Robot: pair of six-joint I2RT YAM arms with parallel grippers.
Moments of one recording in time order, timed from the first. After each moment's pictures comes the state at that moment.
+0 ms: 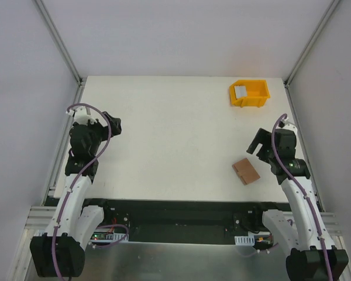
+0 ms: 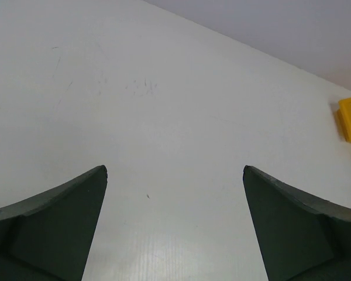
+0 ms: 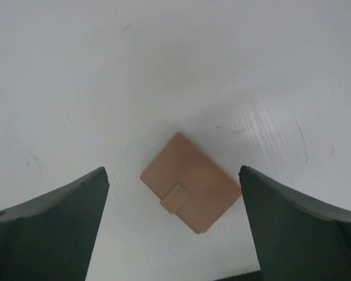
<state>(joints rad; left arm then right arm) 0.03 0.80 0.56 0.03 0.10 -0.39 0.07 0.77 0.73 -0.64 0.16 0.42</state>
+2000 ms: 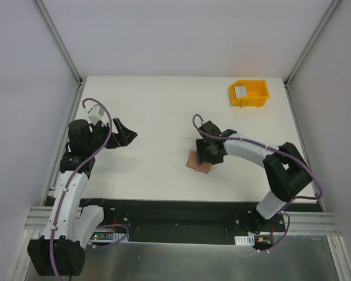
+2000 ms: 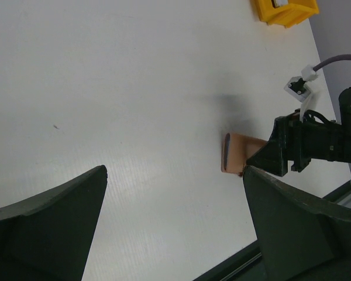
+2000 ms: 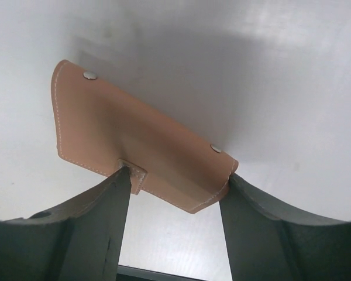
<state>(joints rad) 0.03 0.81 0.70 -0.33 0.55 -0.42 0.64 1.62 0.97 -0.59 0.06 0.54</state>
